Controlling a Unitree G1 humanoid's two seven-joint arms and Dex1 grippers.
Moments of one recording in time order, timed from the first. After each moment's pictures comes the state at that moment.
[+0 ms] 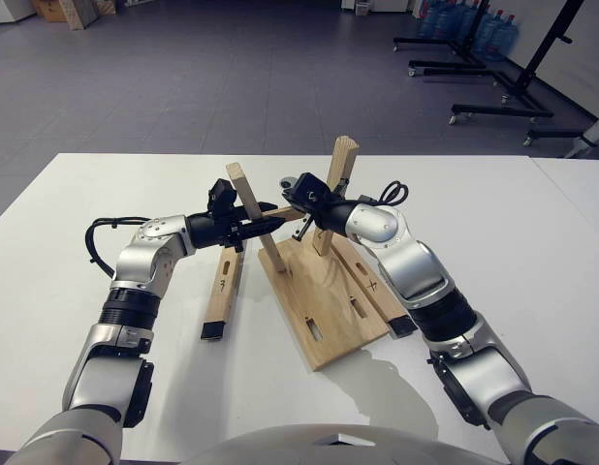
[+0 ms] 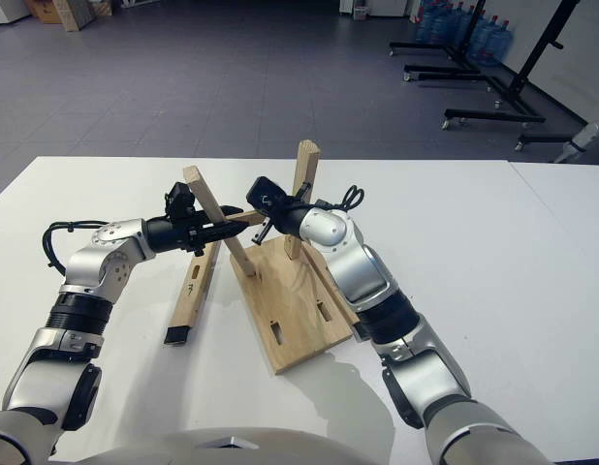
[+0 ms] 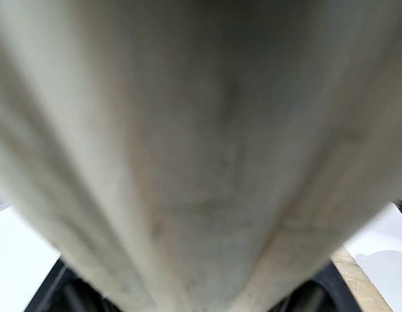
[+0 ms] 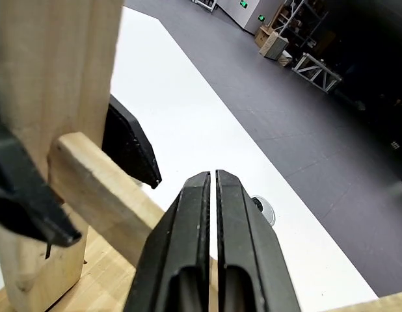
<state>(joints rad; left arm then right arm) -0.51 0.42 -0.08 0.31 -0.46 0.37 -1.11 -0.58 -0.27 0.41 -0.11 -0.09 0.54 0.51</state>
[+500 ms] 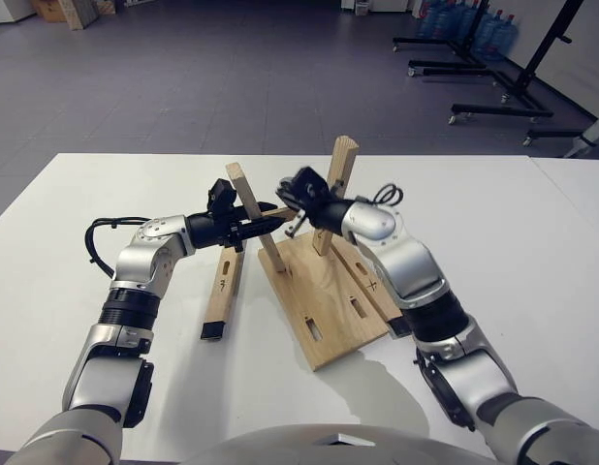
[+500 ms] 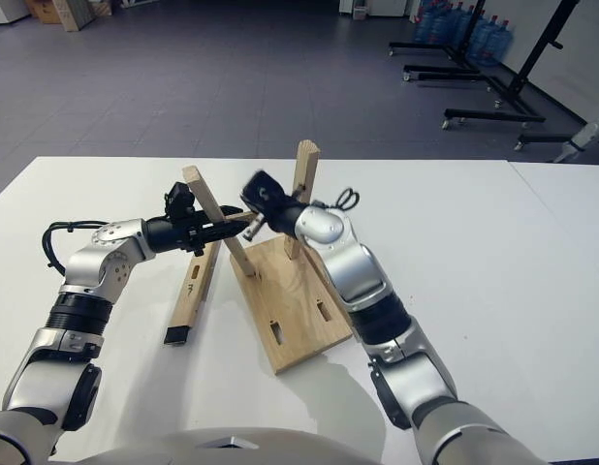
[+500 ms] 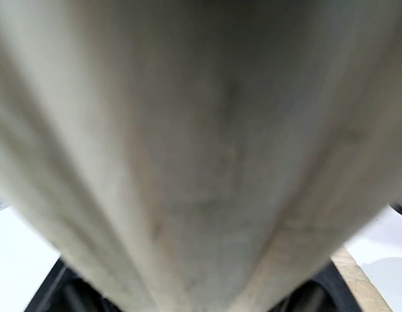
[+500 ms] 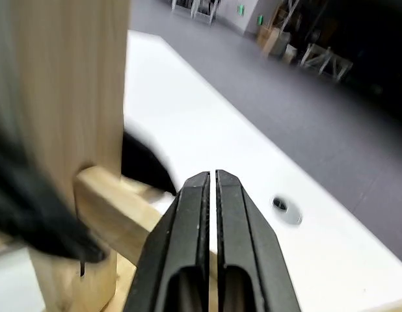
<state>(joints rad) -0.51 0.42 -0.08 0.31 -0.46 0.37 -1.10 -0.54 -0.21 0.36 -0.10 -0.03 0.56 0.50</state>
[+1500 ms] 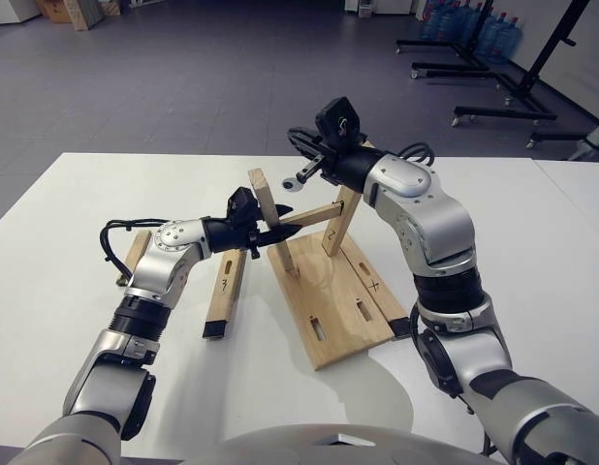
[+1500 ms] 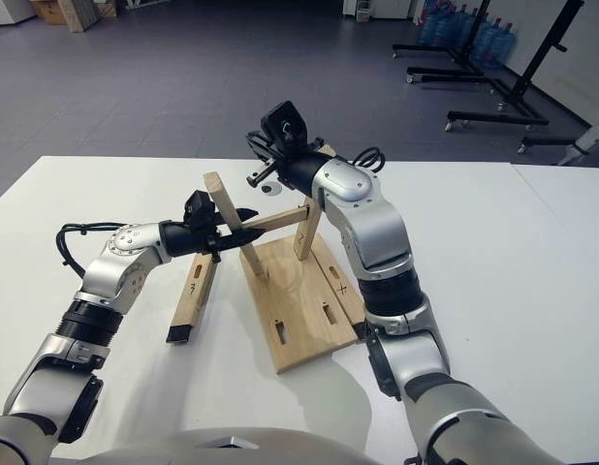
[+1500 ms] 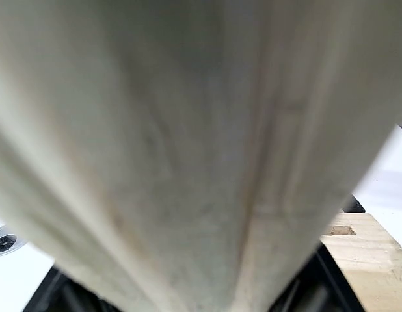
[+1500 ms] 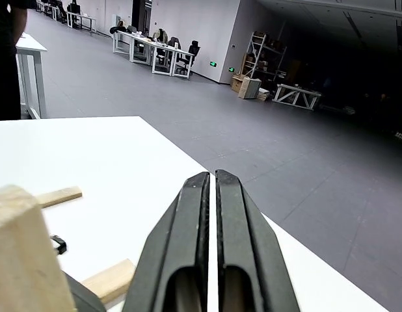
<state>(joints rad) -0.47 0.42 -0.22 0.25 -0.40 0.16 -0.97 -0.74 -0.16 0.14 -0.20 0.17 0.76 0.45</state>
